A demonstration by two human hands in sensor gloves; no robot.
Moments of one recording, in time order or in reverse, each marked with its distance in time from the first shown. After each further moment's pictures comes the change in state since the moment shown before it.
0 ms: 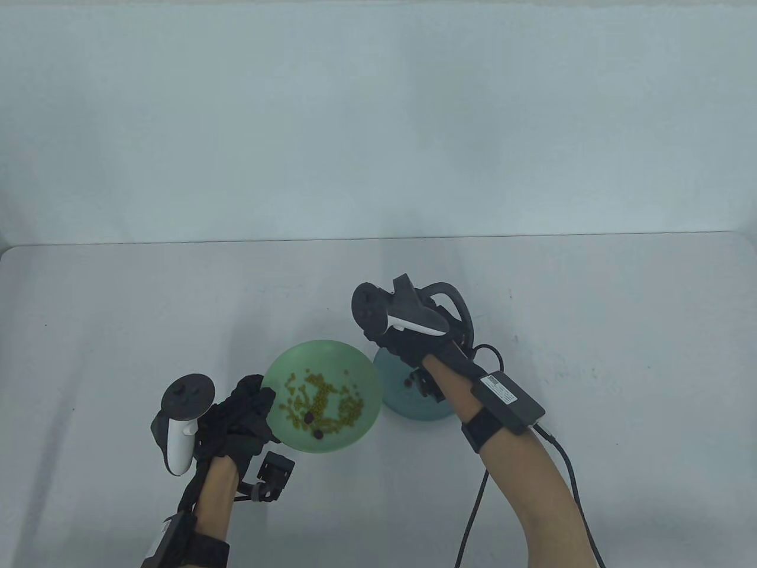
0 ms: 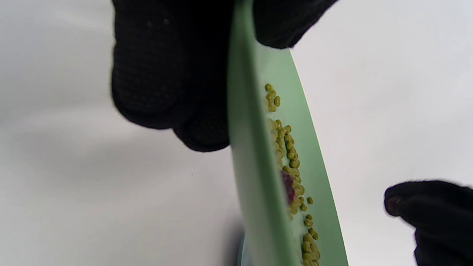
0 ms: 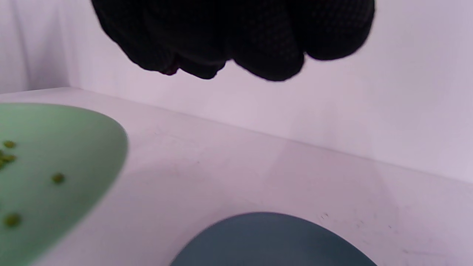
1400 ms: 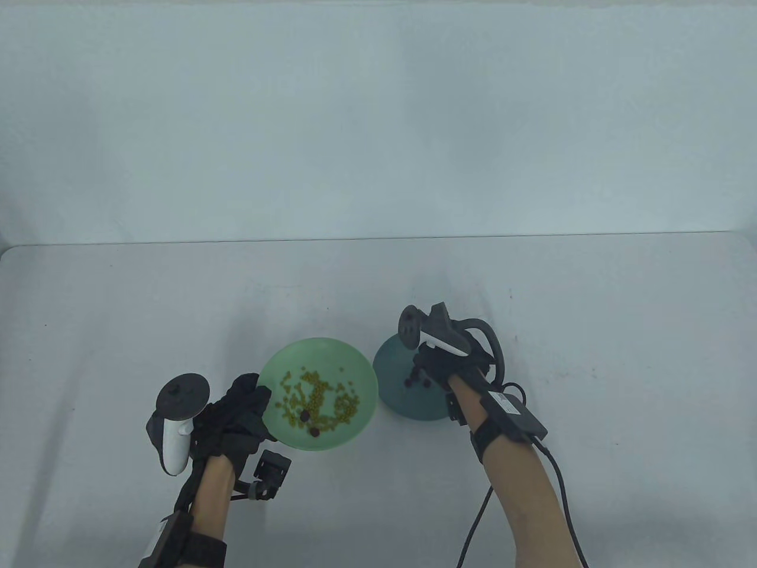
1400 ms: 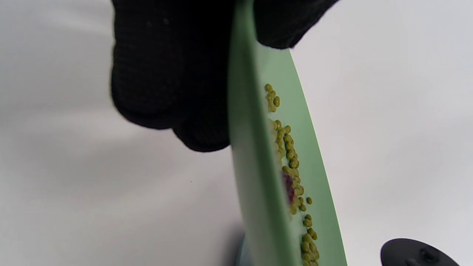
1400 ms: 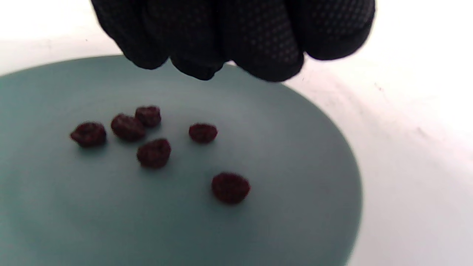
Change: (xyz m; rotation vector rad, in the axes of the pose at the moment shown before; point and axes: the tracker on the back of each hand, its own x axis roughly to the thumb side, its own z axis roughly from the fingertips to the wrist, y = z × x) left_hand 0.000 0.006 0.001 0.013 -0.001 0.010; right_hand -0.058 0.109 -0.013 0.219 0.256 0.016
